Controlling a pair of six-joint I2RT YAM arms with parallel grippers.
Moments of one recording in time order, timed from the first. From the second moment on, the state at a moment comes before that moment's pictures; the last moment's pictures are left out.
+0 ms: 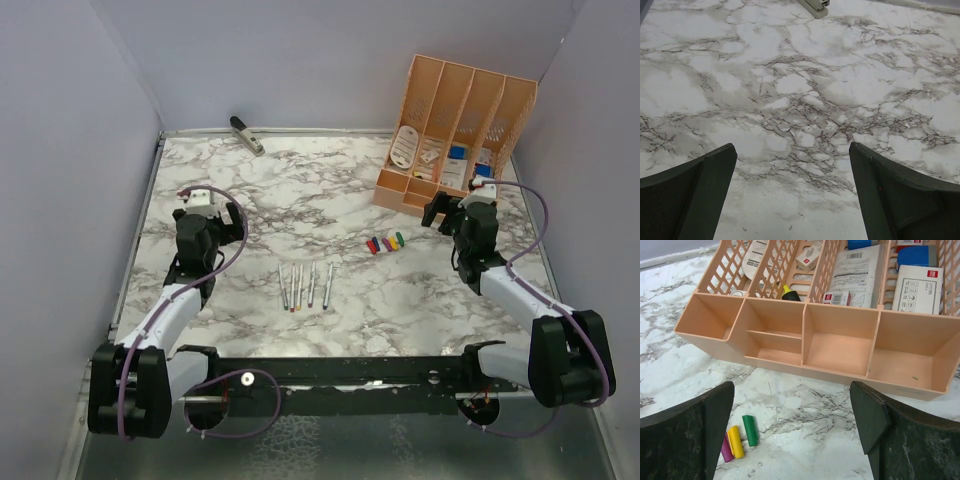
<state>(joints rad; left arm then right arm) -0.09 1.08 0.46 0.34 -0.08 -0.19 0.14 1.21 0.52 0.42 0.17 0.24</state>
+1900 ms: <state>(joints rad) -0.55 1.12 0.51 0.01 -0.16 -0.33 0.14 1.22 0.61 0.38 -0.06 0.23</state>
